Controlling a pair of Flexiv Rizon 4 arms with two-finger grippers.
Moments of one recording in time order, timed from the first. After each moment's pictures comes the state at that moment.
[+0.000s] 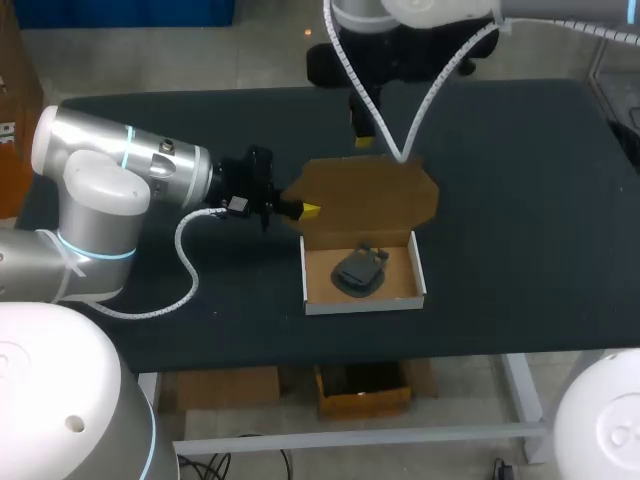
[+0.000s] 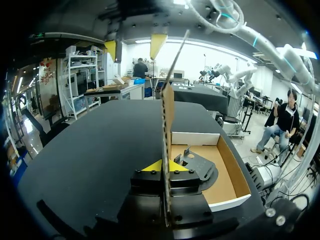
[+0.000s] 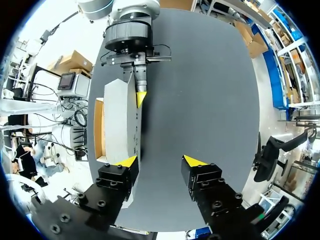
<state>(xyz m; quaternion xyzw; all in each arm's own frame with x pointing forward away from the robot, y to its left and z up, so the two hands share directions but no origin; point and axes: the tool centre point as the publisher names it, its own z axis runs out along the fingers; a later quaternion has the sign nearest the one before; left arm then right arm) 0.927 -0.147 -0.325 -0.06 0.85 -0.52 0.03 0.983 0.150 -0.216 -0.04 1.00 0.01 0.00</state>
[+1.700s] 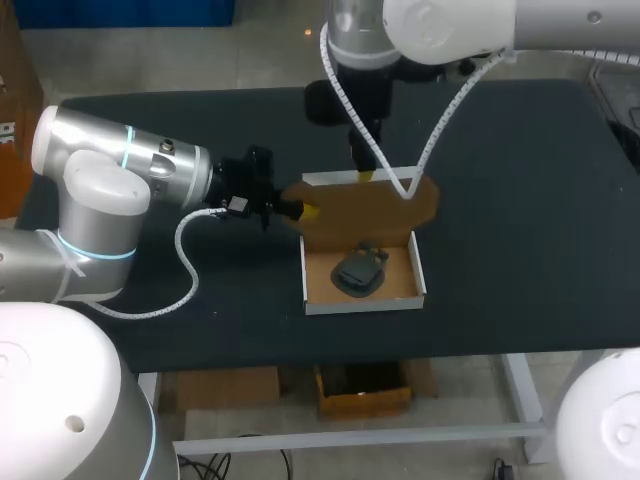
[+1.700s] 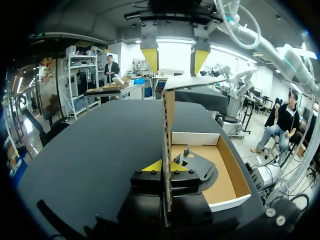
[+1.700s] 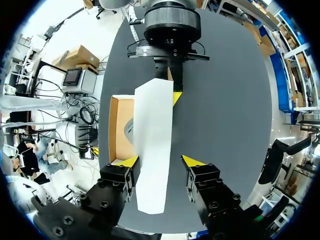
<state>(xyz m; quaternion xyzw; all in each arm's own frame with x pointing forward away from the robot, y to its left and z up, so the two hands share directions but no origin) 0.926 -0.147 -0.325 -0.06 0.85 -0.52 0.03 0.927 0.150 -0.238 -0.06 1.00 0.00 -0.02</state>
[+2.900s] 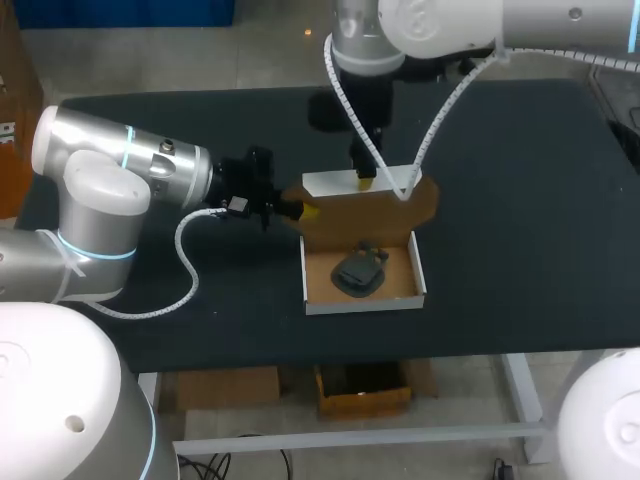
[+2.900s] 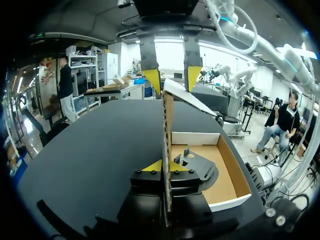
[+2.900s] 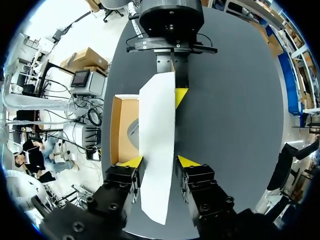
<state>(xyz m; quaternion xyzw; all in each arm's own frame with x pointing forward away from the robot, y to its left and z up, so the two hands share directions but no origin) 0.927 -0.147 -0.325 -0.06 0.85 -0.52 0.03 0.927 0.149 -0.264 -0.06 1.00 0.01 -0.06</state>
